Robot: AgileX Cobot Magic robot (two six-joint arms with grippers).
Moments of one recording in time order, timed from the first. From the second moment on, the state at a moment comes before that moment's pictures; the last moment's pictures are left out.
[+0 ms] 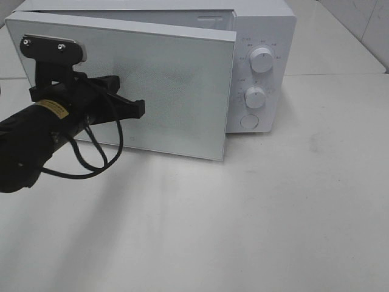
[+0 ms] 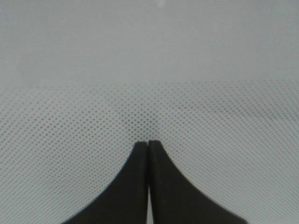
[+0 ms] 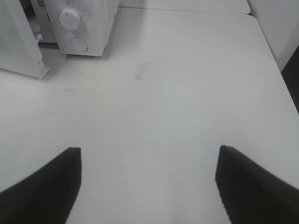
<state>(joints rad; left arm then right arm) -0.62 1.84 -0.68 -0.38 -0.89 0.16 0.17 0.00 -0.51 -0.13 1.05 0.09</state>
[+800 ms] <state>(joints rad) -0.70 1.99 -1.05 -0.71 -0.62 0.49 0.17 0.00 -0.51 -0.13 1.05 0.09</state>
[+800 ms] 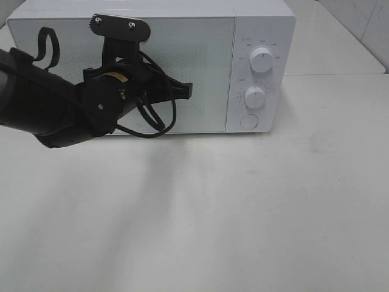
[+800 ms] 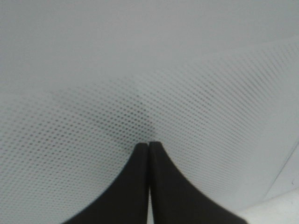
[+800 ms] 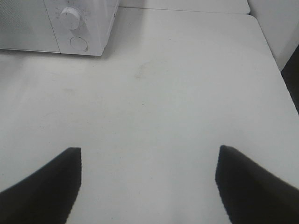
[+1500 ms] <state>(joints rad) -0.75 1.88 -1.09 -0.85 -0.28 0.67 0.17 0.00 -0.51 -0.13 1.05 0.09</state>
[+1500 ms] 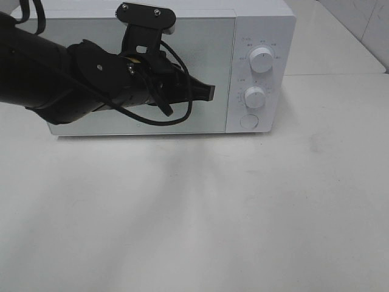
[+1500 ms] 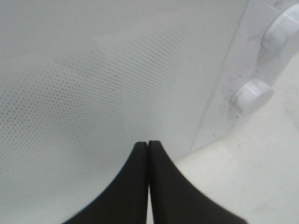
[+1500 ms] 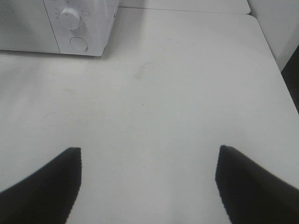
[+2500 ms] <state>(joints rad) -0.47 1.62 -0.98 -0.52 0.81 0.45 0.17 0.00 -0.51 -0.13 1.05 0.09</state>
